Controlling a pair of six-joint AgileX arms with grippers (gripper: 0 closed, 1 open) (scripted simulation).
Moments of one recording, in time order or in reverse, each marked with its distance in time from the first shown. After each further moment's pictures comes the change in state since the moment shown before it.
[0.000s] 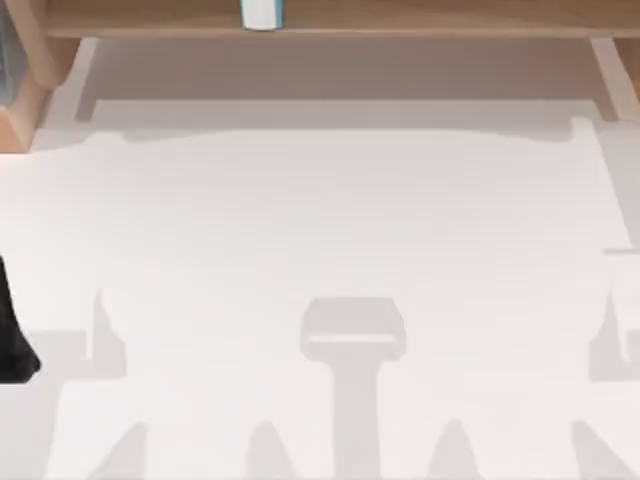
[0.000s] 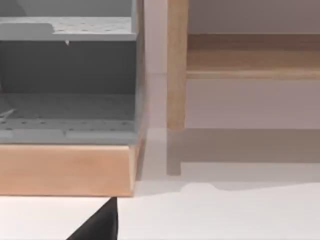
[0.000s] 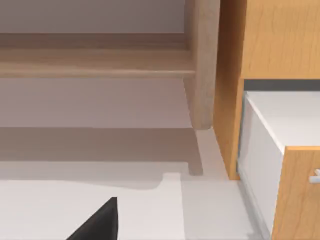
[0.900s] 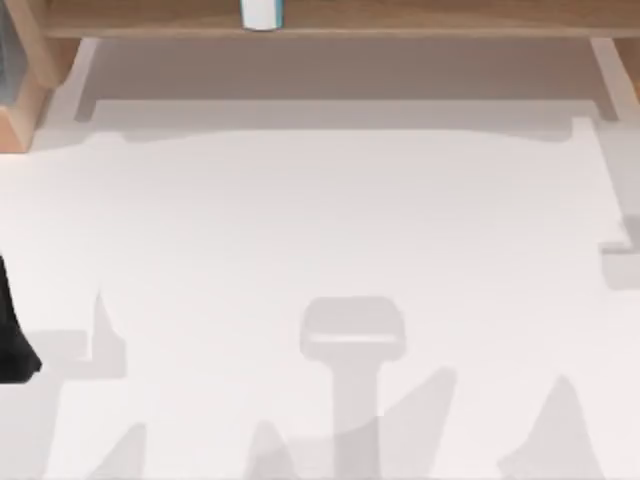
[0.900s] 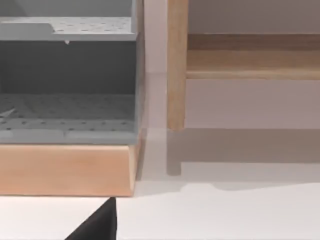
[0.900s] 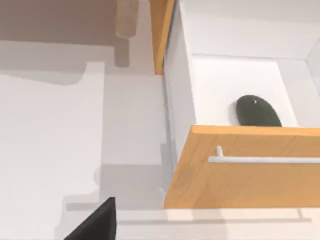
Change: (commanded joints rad) left arm 0.000 0.000 0.000 0.000 0.000 0.000; right arm -0.179 0.831 0.814 -0.534 -0.020 -0.162
